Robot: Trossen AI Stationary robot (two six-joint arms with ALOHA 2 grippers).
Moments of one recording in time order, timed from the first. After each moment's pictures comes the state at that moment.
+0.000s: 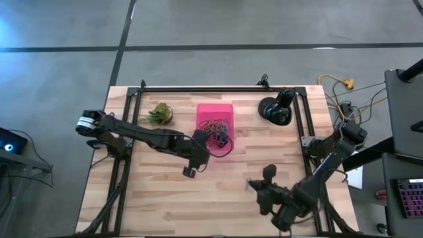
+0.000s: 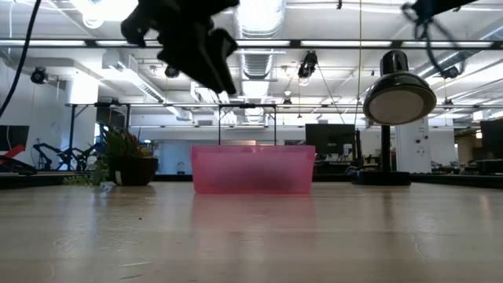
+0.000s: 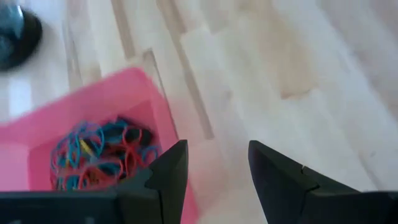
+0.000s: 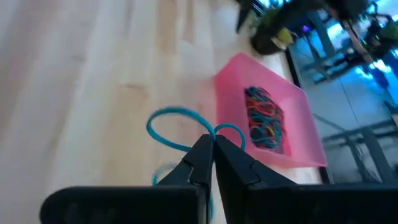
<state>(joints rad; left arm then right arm) -0.17 1.56 1.18 -0.50 -0.11 0.25 0.87 1.67 1.20 -0.81 0.97 0.49</state>
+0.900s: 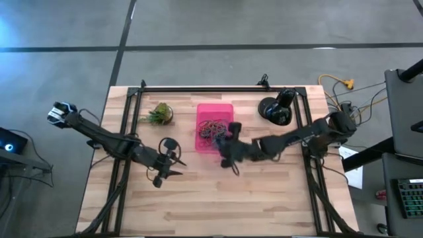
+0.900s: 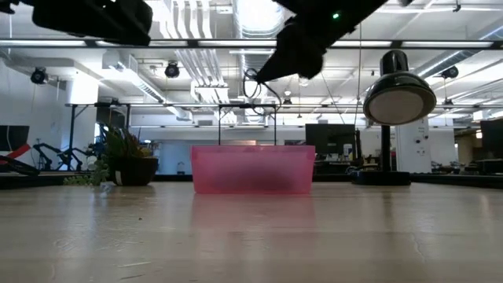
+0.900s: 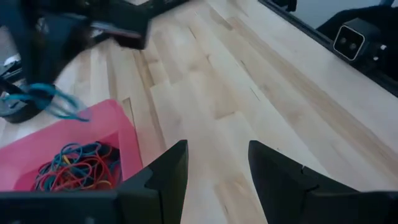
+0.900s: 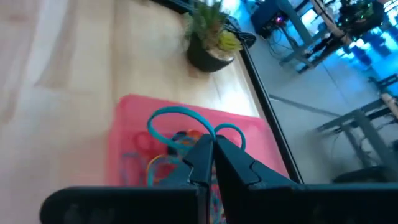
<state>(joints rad) -0.42 1.00 0.64 -0.15 -0.19 0.16 0.22 1.67 1.08 -0.04 0.68 -0.19</state>
